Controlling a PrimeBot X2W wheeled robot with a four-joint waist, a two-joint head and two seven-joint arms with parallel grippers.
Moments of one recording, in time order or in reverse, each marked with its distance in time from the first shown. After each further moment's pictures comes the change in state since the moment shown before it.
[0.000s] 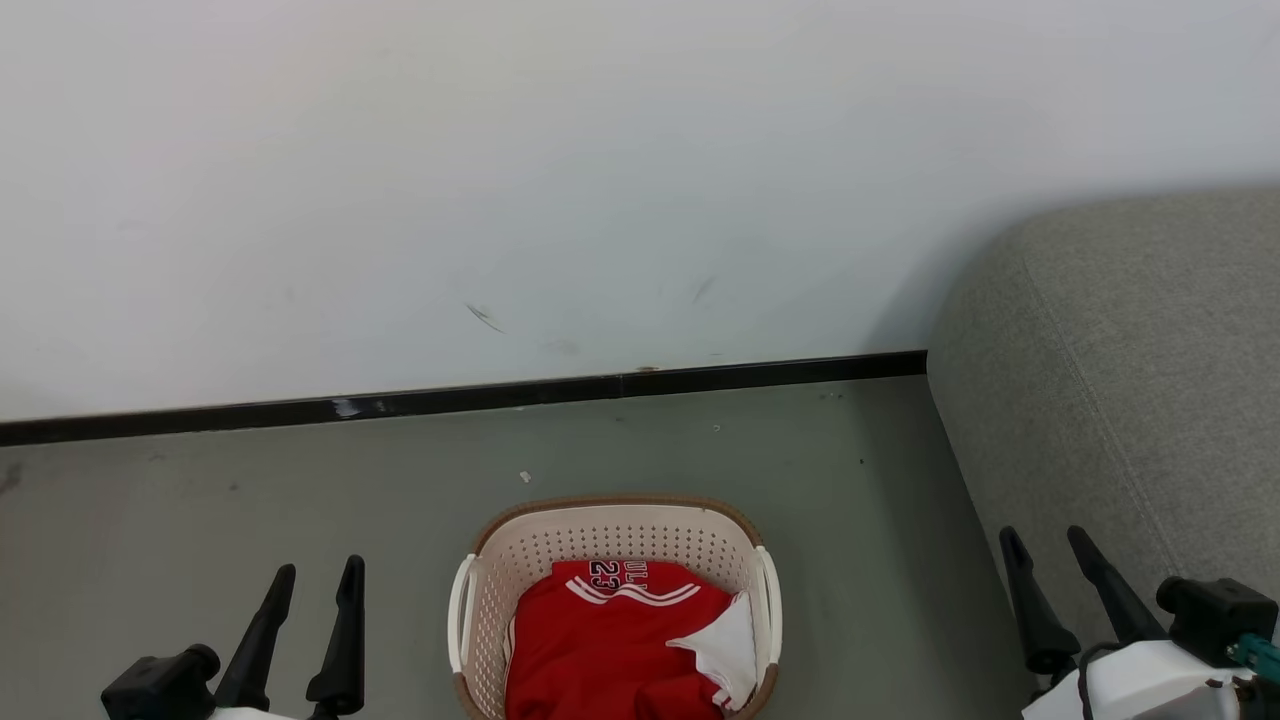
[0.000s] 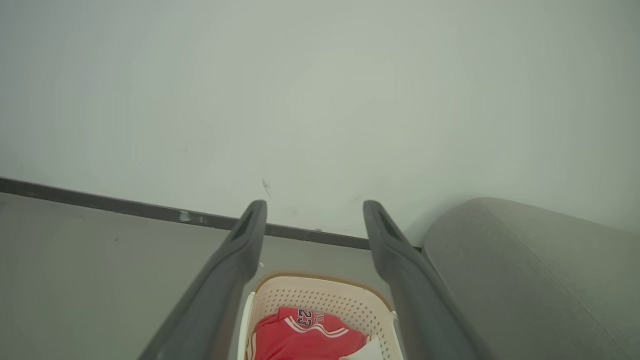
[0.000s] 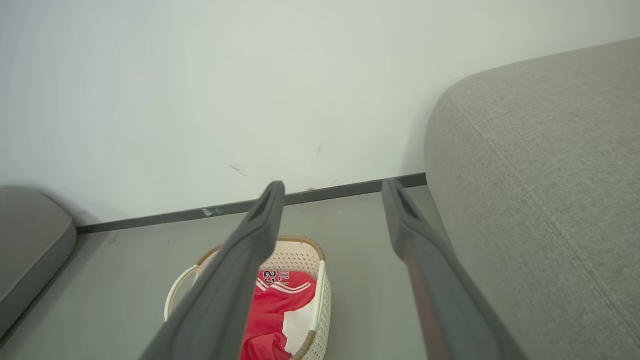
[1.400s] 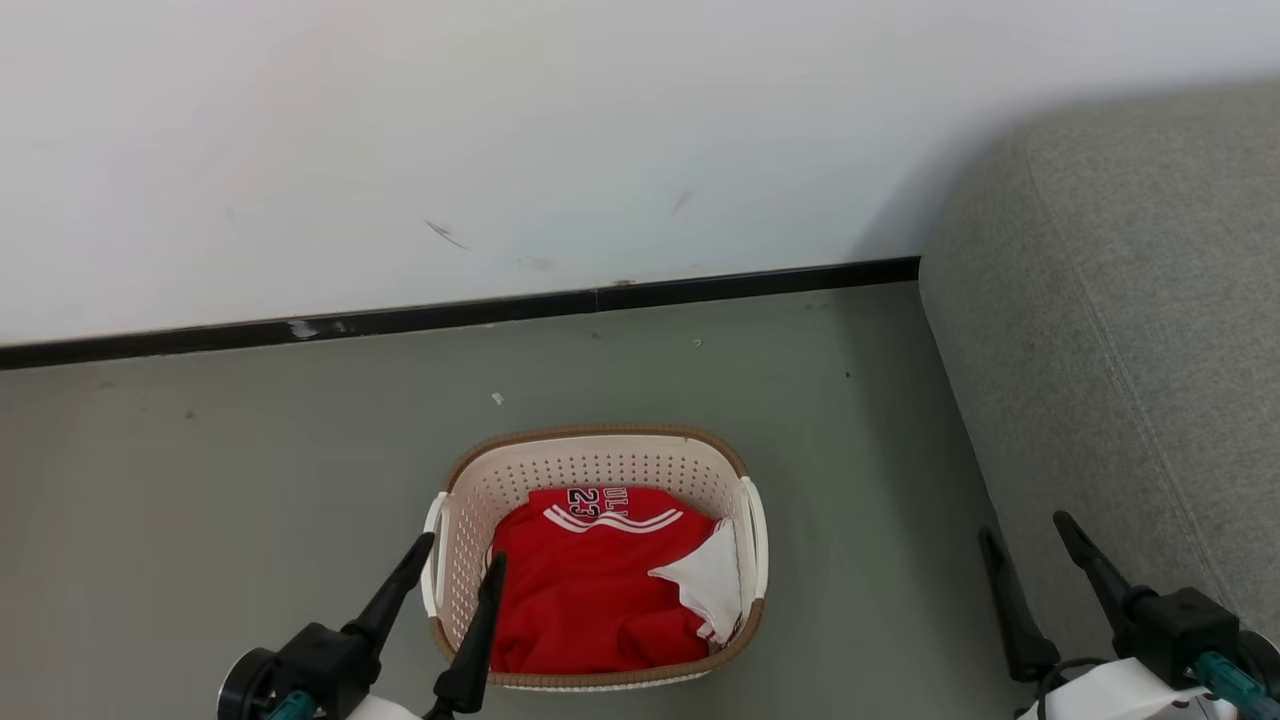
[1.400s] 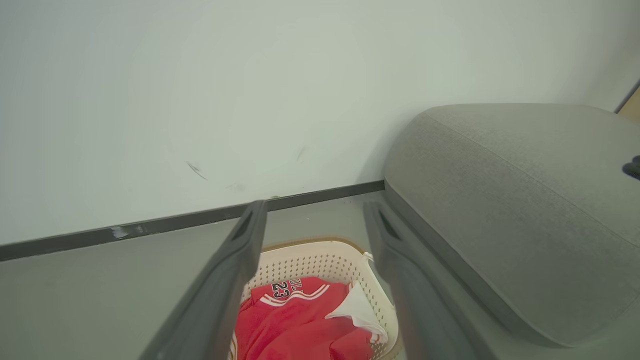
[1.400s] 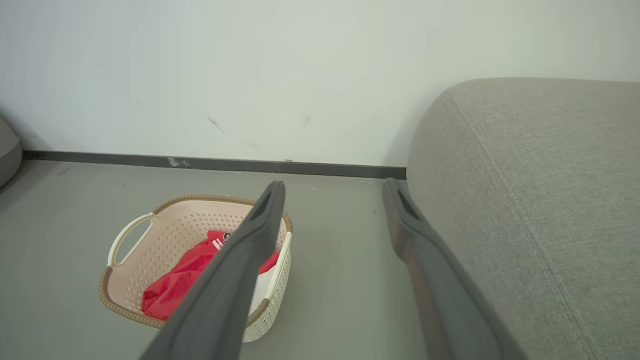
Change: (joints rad) left arm -0.059 -0.001 -0.182 0.000 0.258 -0.012 -0.062; right arm 0.036 0.020 -0.007 -0.087 -0.286 0.000 -0.066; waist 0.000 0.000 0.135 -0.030
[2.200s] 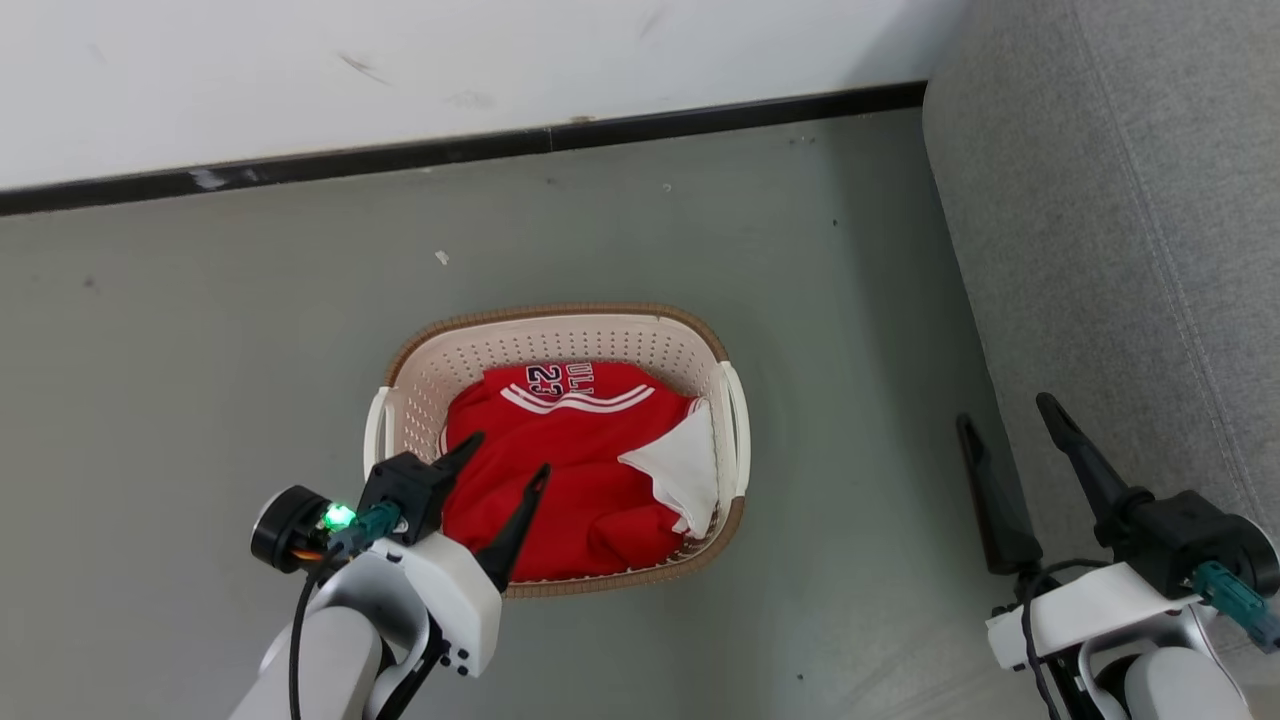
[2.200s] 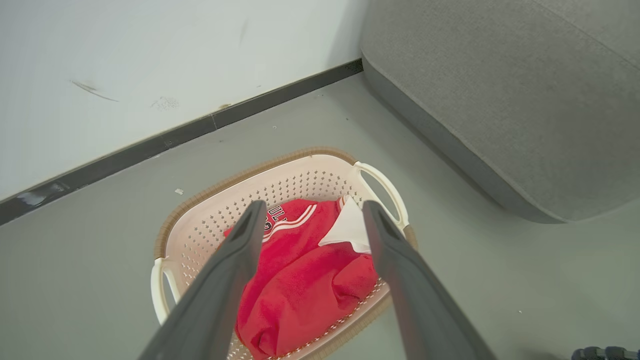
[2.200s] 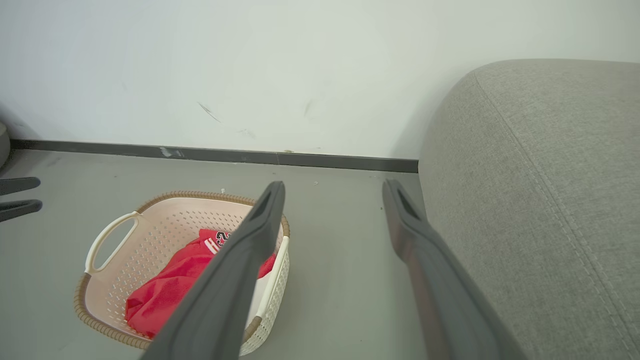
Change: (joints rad) left arm -0.326 0.068 -0.203 0.156 0.002 -0.001 0.244; right arm -0.135 0.006 0.037 -0.060 0.000 0.000 0.000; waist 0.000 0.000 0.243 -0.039
